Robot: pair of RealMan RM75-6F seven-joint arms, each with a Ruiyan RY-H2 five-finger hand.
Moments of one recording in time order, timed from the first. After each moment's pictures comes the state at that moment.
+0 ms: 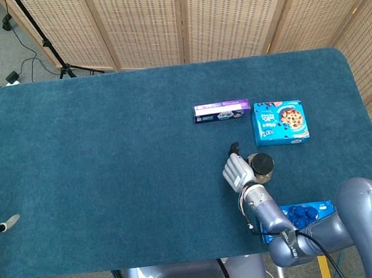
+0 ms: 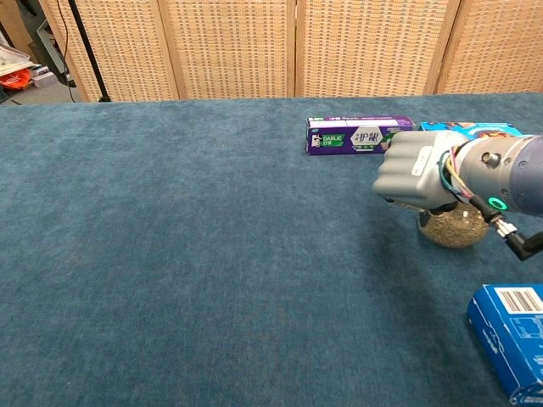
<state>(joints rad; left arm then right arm) -0.18 -0.80 -0.10 -1.97 1.30 1.35 -0.08 1.28 -1.48 -0.18 -1.80 -0.33 1.19 -1.48</state>
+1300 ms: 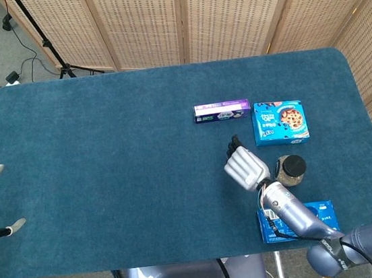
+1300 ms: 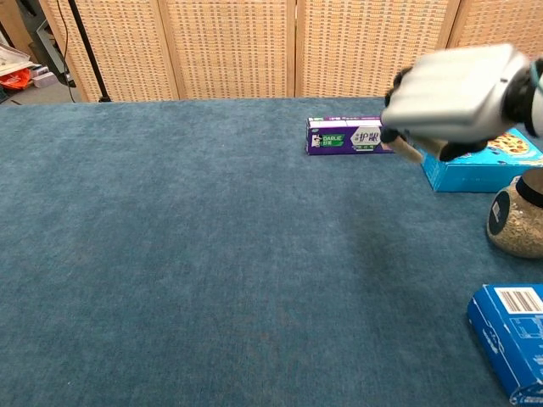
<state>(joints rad) -0.17 -0.79 -0.08 -1.97 1.38 1.34 -0.10 1.15 -1.20 -0.18 -1.99 -0.84 1.22 -1.14</state>
